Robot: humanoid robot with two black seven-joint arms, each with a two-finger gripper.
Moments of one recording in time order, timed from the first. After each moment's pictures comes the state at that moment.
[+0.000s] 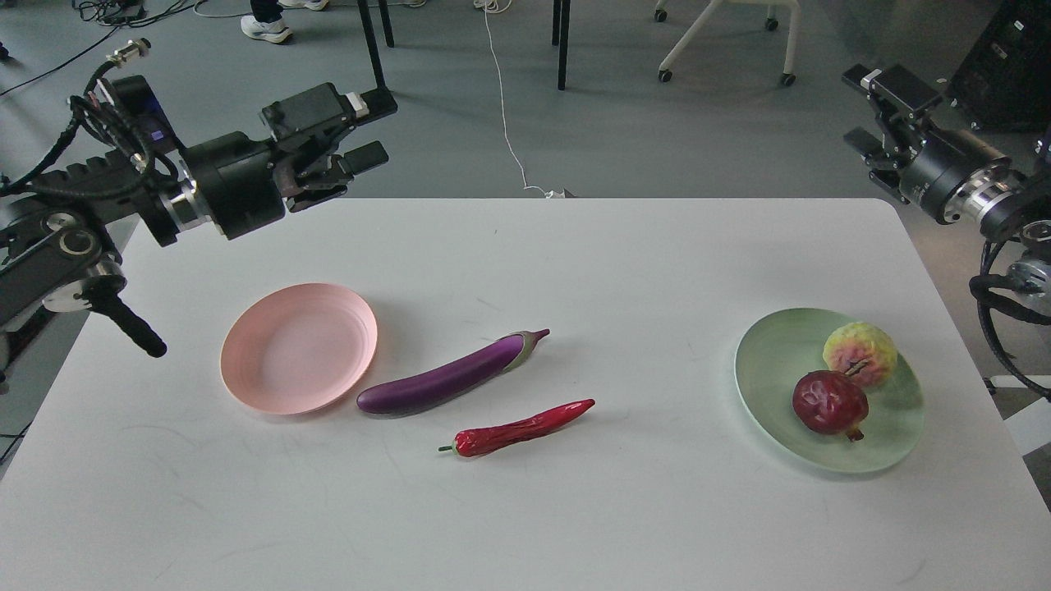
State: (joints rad) left arm -0.77 0.69 -0.72 -1.31 1.04 -0.49 -0.37; right arm 0.93 -0.68 0.29 0.75 -0.43 0.20 0.47
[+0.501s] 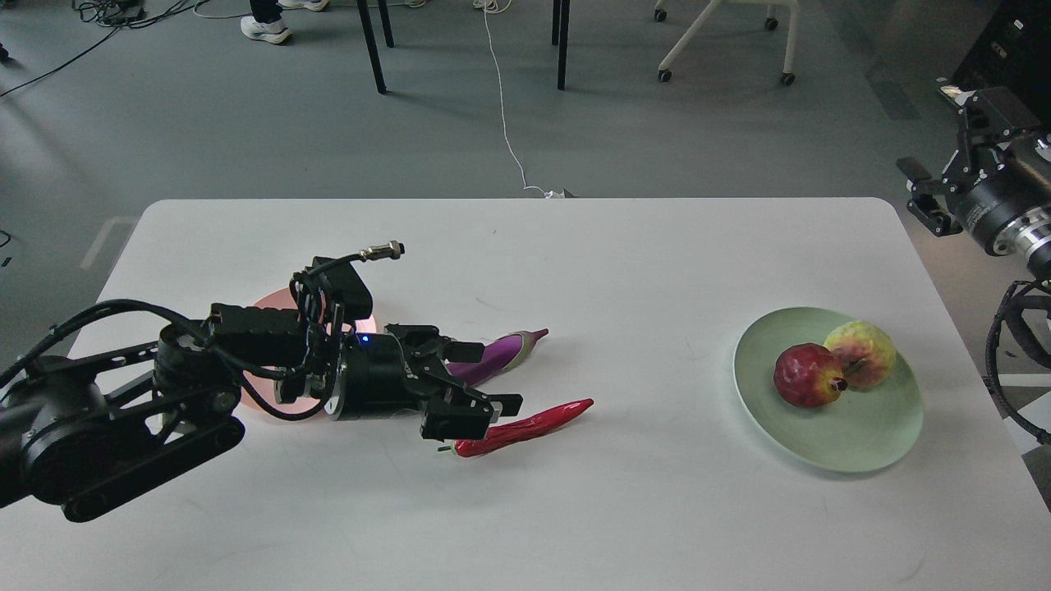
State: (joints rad) left arm -0.70 0.59 -0.38 -1.55 1.96 -0.33 -0.36; right arm 0.85 -0.71 0.30 0.67 -0.11 0.36 0.46
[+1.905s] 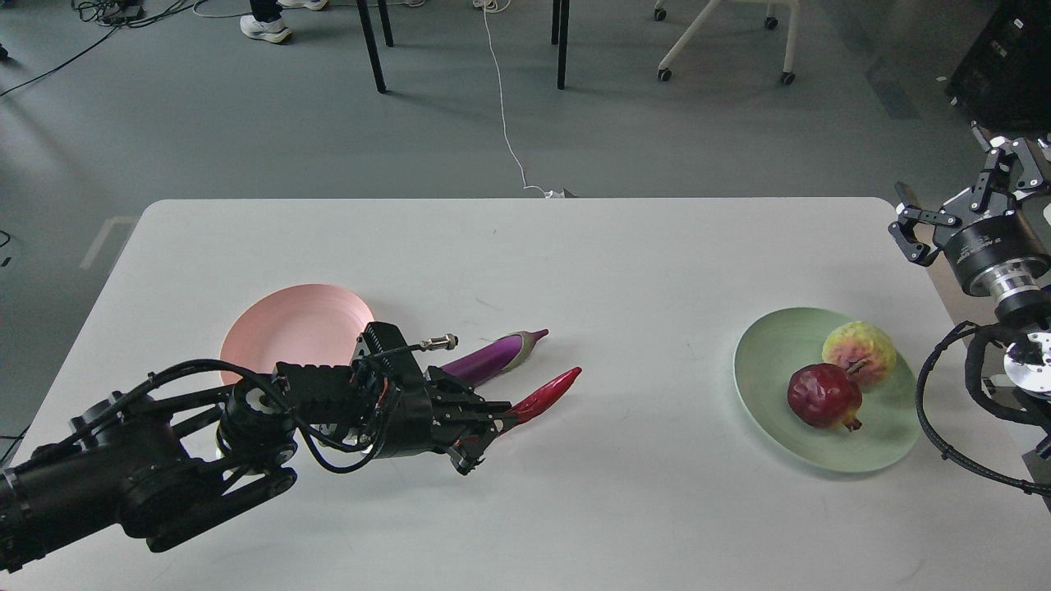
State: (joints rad) left arm -0.62 0.51 -0.39 -1.39 2.18 -0.16 -0.33; right arm 0.70 -0.56 0.53 0.54 0.18 0.49 0.47
